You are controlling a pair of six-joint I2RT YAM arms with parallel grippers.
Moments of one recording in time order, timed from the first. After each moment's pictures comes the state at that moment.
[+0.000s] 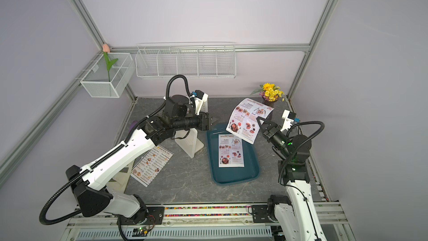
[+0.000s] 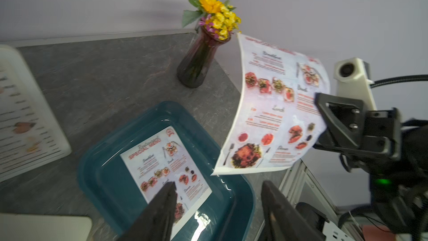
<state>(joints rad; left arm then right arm) -0.81 1.46 1.50 -0.50 0.18 -0.46 -0.04 0.72 0.65 0.22 -0.69 1.21</state>
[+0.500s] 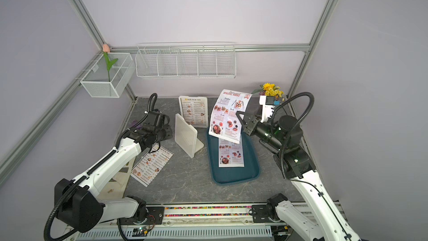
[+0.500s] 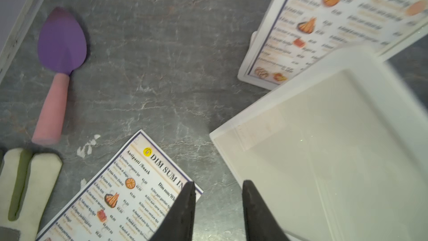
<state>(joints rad) -0.42 1.31 1.04 -0.63 -0.22 -0.52 0.46 0.91 1.08 -0.22 -0.38 0.71</state>
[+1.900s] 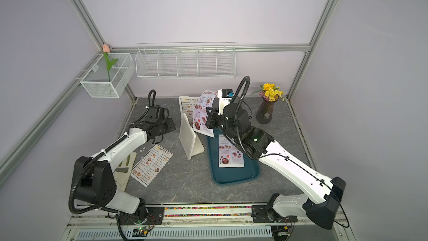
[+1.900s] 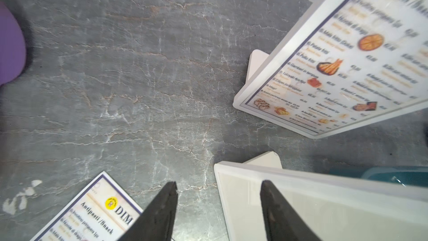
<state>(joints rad) -0.32 1.49 1.11 -0.46 -0.08 -0.52 0.88 1.28 1.35 -0.28 0.20 0.59</state>
